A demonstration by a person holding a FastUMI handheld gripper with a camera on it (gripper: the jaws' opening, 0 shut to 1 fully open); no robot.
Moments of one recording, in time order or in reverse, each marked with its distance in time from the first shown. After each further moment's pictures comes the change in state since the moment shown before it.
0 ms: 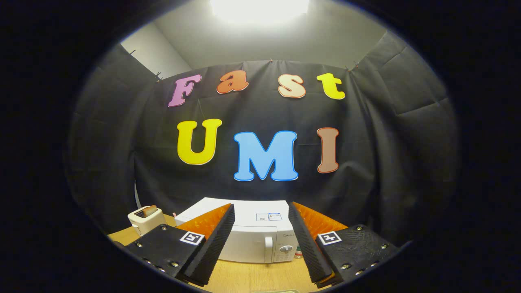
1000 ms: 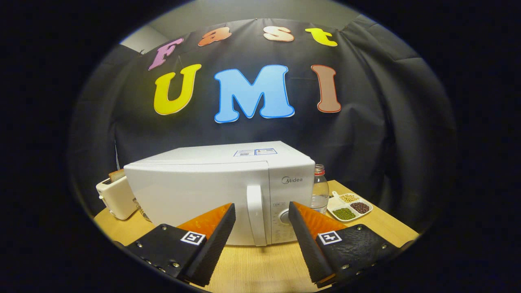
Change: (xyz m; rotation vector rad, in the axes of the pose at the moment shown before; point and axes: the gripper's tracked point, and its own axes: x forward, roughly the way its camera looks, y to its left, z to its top) arm 0.112 -0.027 -0.216 0.067 0.241 -0.028
